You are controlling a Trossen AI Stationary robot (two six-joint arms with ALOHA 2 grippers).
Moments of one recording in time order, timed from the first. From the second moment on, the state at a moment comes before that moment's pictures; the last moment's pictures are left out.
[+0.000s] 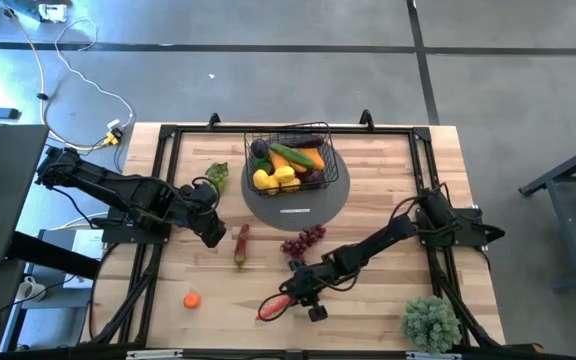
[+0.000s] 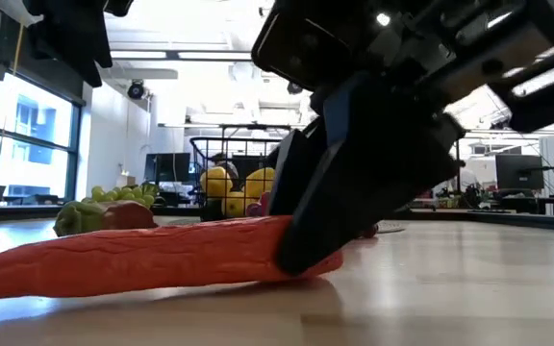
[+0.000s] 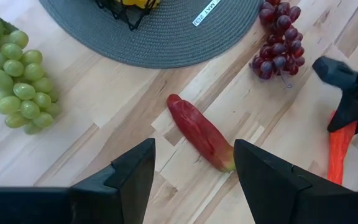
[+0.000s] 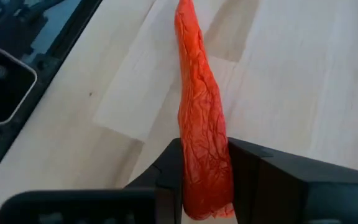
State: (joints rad) left arm -0.21 1.08 0.98 -1.05 -0.33 -1.03; right arm 0.42 2.09 1.21 0.08 -0.14 0.14
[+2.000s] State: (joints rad) left arm 0.22 1.08 0.98 -1.05 -0.35 -0.90; right arm -0.44 1.61 1.21 -0.43 0.10 -0.05
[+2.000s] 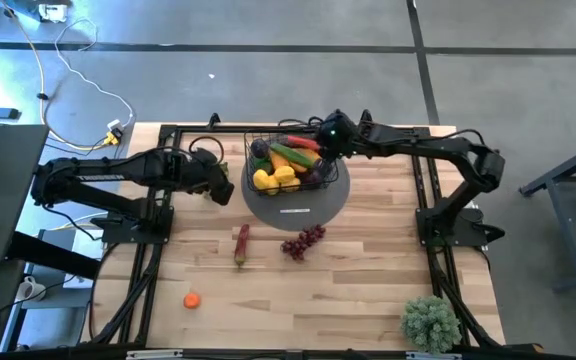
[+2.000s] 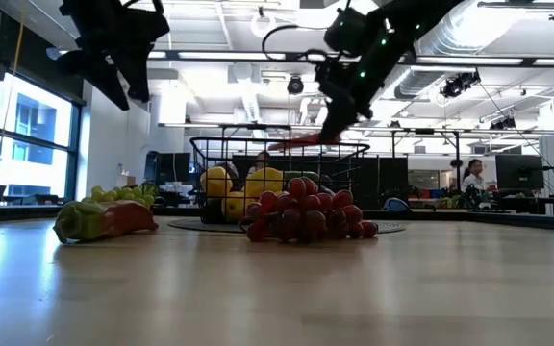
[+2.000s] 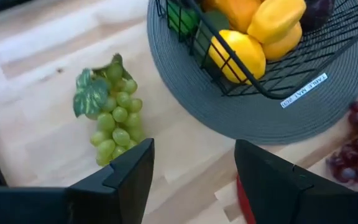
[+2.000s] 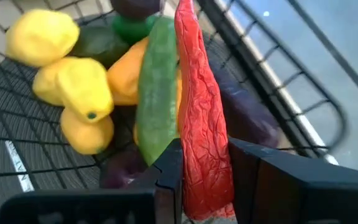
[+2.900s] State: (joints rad) left arm 0.49 1.11 0.98 -1.16 -0.27 -0.85; right arm -0.47 1.69 1.21 -0.35 0.05 -0.02
